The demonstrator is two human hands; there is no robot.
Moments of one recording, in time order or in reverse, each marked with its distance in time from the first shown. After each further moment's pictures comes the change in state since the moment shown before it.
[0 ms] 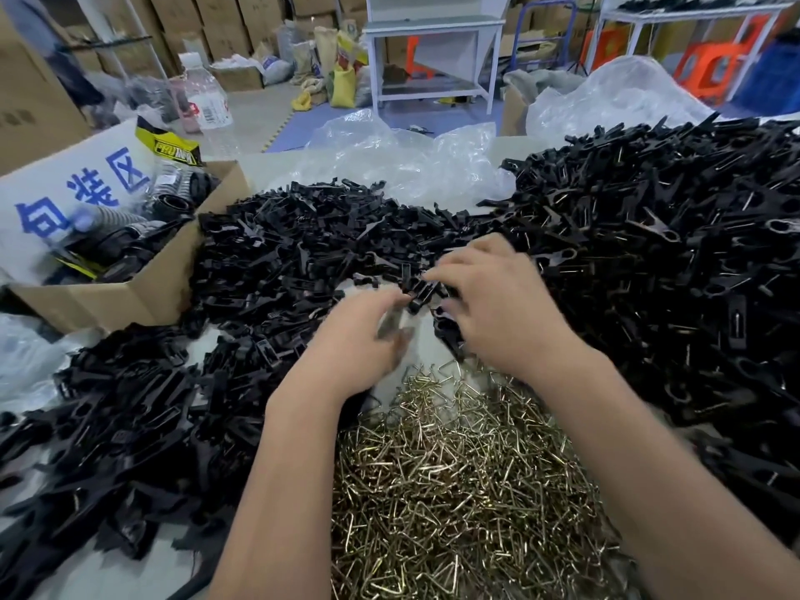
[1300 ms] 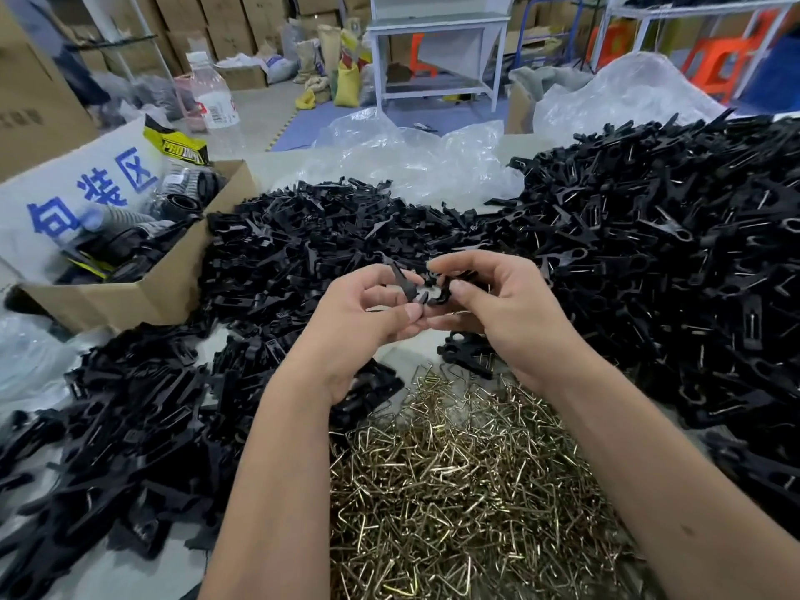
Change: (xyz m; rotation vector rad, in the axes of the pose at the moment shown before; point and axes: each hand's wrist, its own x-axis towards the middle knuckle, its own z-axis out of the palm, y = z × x) left_hand -0.002 -0.003 -0.011 -0.898 0.017 -0.062; right_hand -0.008 -0.006 0.012 1.291 0.052 0.360
